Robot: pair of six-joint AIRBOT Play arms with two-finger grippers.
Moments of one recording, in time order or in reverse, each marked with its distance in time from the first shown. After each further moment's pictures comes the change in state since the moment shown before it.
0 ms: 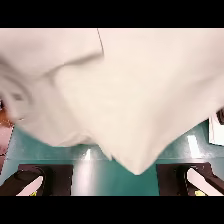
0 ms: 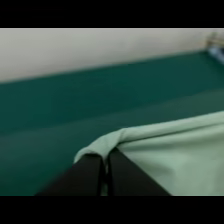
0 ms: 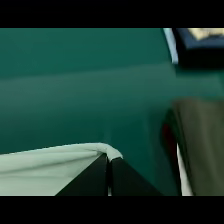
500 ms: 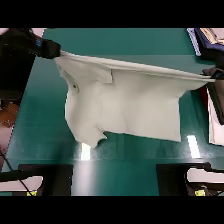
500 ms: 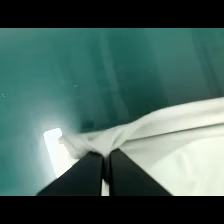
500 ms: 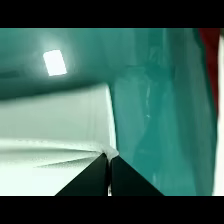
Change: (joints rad) left arm 0.000 -0.477 -0.087 0.051 -0.038 0.050; right arm 0.000 -0.378 -0.266 -0.019 -0.017 0.015
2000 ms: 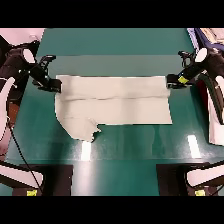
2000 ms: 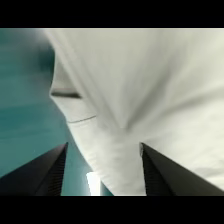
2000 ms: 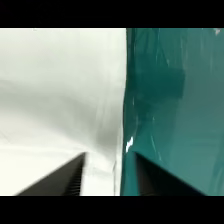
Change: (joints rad) left arm 0.170 -0.207 -0.250 0.024 -0.106 0.064; right arm 0.312 -0.202 -0.171 -0.064 -0.261 0.029
